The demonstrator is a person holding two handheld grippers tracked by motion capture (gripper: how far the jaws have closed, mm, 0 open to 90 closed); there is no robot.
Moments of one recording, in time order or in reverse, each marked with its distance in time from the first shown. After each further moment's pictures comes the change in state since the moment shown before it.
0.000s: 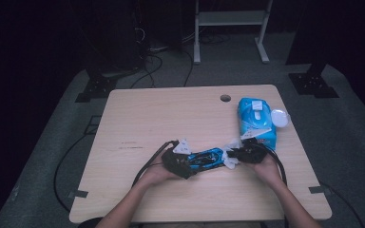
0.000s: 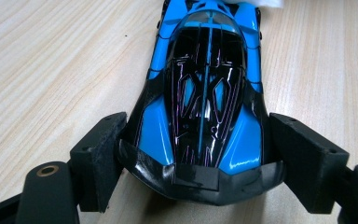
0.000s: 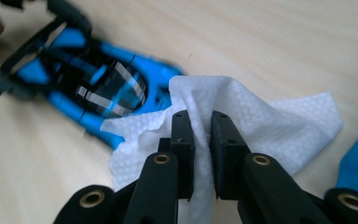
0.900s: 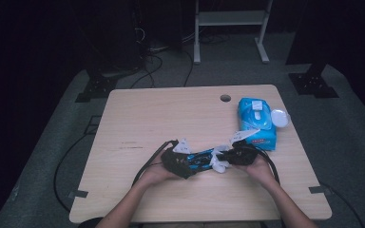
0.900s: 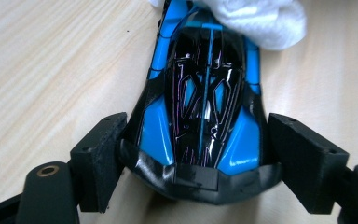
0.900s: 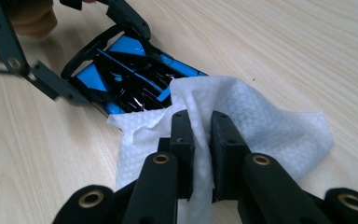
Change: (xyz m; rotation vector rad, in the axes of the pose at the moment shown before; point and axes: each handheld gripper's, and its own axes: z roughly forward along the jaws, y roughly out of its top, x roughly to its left) left arm 0.002 0.000 -0.008 0.004 -0.026 -0.055; right arm 0.029 0.013 0.011 0.011 0.099 -0.103
